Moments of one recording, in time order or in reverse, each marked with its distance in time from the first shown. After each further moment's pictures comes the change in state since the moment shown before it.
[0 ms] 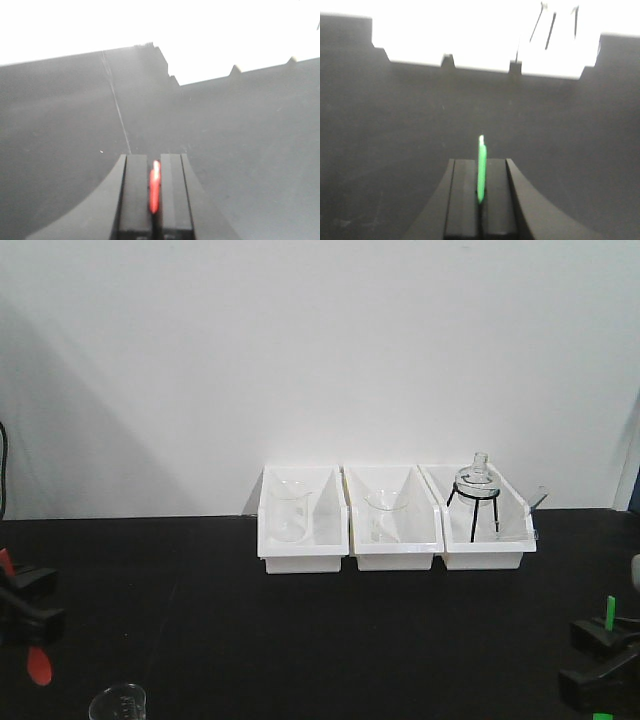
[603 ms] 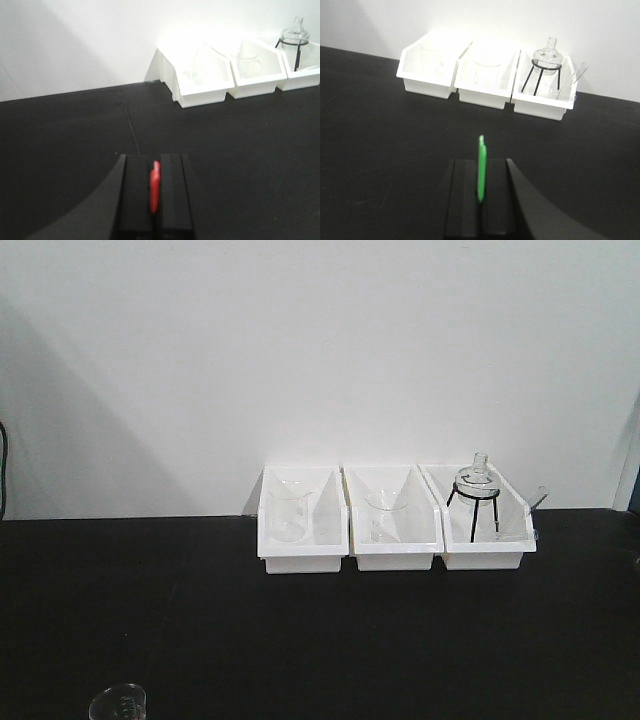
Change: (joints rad) left arm 0.000 -0.551 0.421 0.000 -0.105 0.003; right arm 0.000 -0.519 0.256 0.026 0.056 -0.118
